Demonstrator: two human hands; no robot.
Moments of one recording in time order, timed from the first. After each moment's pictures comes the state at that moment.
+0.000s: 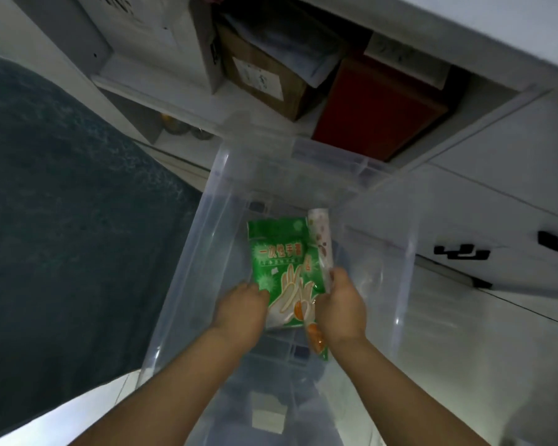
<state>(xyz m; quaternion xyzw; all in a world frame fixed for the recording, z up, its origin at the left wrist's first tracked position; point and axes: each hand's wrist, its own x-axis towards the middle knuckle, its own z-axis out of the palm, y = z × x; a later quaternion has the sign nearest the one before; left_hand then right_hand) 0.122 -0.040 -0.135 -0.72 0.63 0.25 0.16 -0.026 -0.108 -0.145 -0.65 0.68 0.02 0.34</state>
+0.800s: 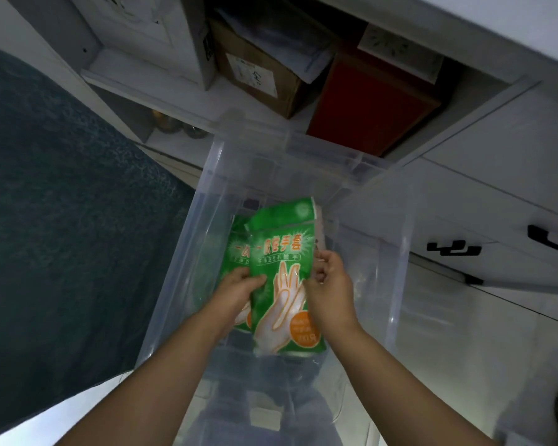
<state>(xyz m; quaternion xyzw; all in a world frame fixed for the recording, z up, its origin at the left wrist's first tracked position) 0.129 -0.050 -0.166 -0.67 -0.03 0.63 -0.40 -0.002 -0.112 -0.116 -0.54 0.65 -0.13 0.51</state>
